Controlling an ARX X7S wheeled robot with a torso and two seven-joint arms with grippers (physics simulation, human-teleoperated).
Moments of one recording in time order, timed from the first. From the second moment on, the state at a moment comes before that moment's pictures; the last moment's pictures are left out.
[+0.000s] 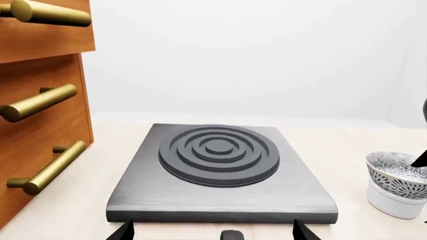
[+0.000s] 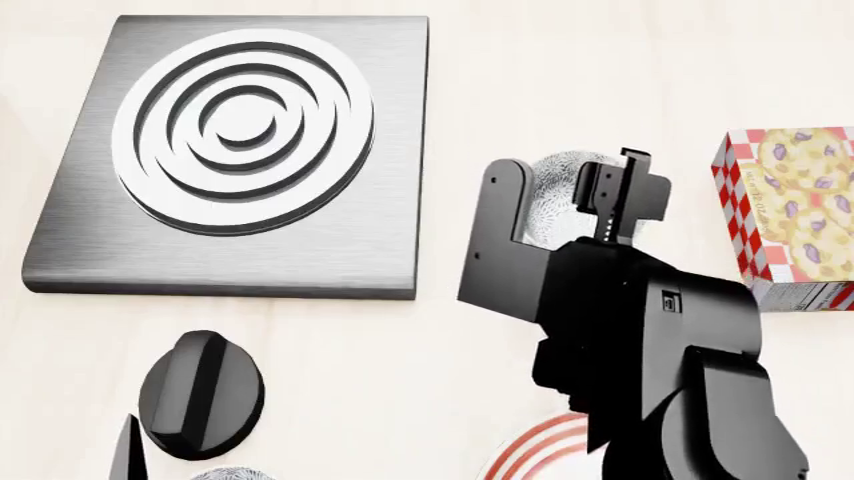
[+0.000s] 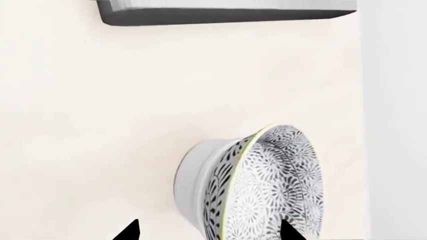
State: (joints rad) left arm 0.19 -0.29 0.20 0.59 -0.19 -0.02 -0.29; right arm 0.98 0.43 -0.69 0.16 -0.69 0.62 -0.89
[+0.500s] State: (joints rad) left arm 0.18 -0.29 0.21 0.57 -0.20 -0.02 -0.30; right arm 0.97 0.44 -0.70 0.17 -0.68 0.59 -0.88
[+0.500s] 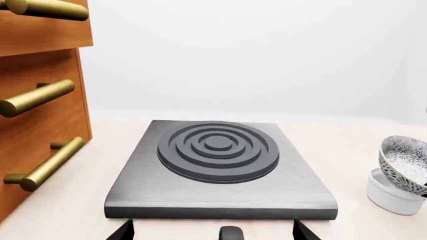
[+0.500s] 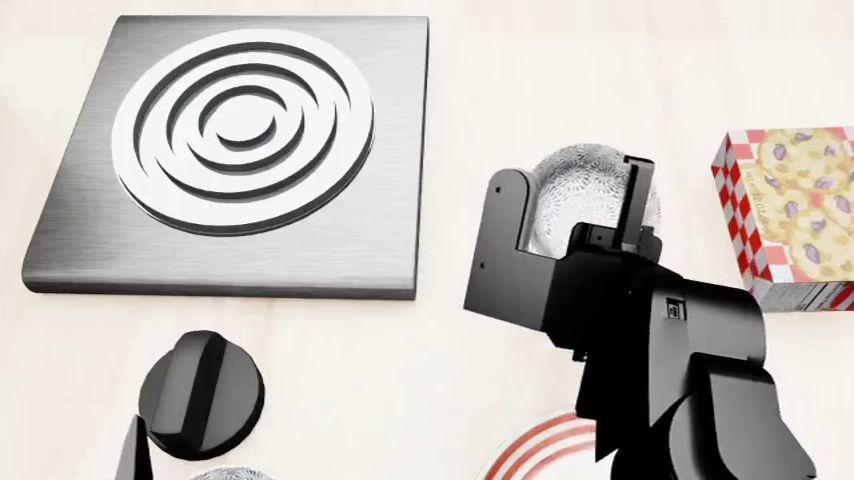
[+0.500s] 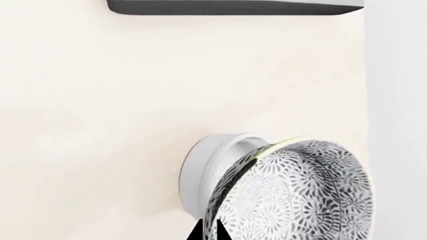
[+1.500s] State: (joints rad) left arm 0.17 -0.31 0.22 0.56 -0.23 -0.01 -0.32; right arm 1.01 0.59 -0.76 -0.30 -0.78 0.79 -1.28
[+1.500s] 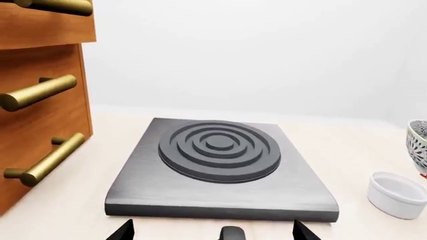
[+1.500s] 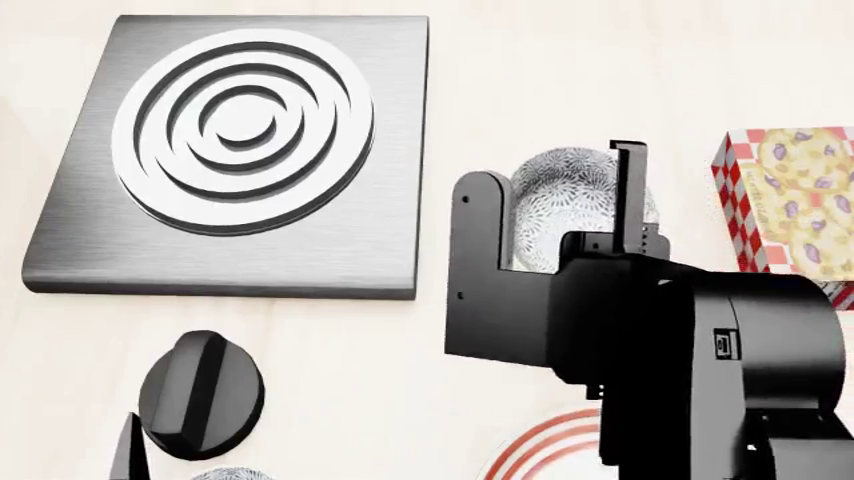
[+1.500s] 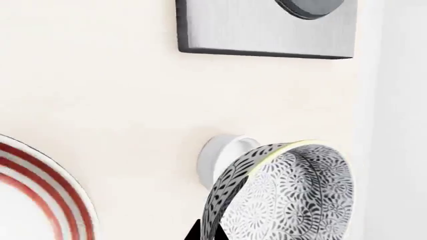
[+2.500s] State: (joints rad) left arm 0.17 -0.33 0.23 0.57 -0.24 0.00 -0.34; right arm 0.70 0.88 -0.95 -0.88 -1.01 1.09 -1.54
